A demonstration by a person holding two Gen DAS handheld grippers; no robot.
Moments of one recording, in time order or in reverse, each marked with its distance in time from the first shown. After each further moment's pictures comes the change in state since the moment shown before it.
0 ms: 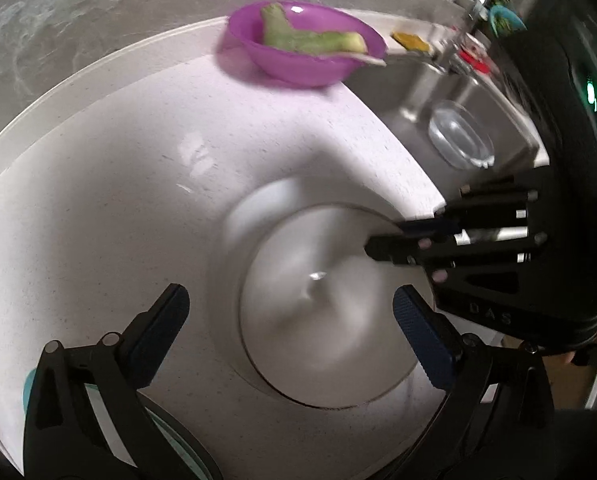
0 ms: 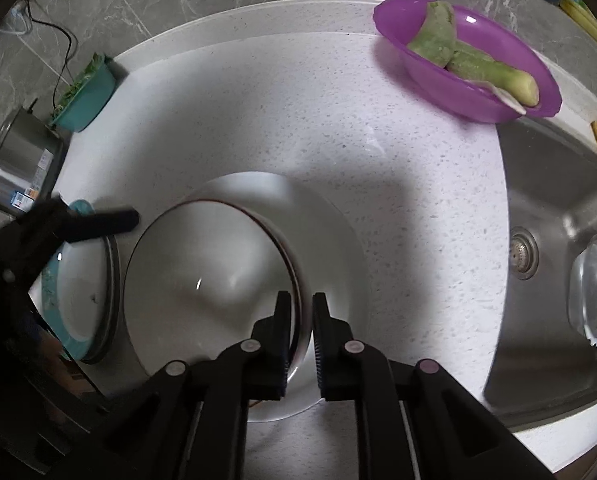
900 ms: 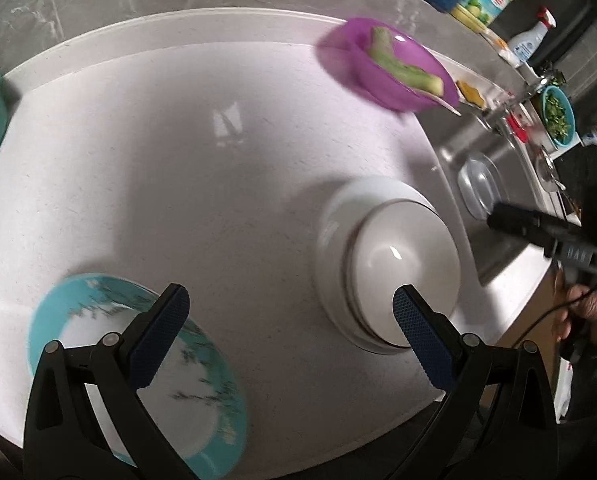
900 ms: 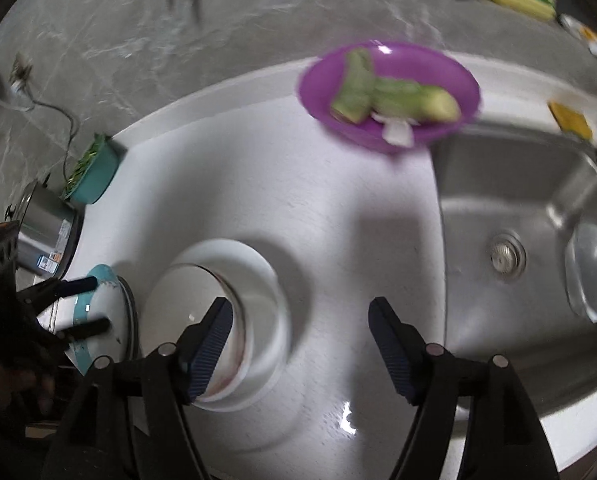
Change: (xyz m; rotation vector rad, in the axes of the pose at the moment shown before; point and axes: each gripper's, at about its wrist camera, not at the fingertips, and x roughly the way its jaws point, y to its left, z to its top) left arm -0.052 0.089 -0.032 -0.303 0.014 -0.005; right arm -0.056 -0.073 -0.019 0.163 -0.161 0.078
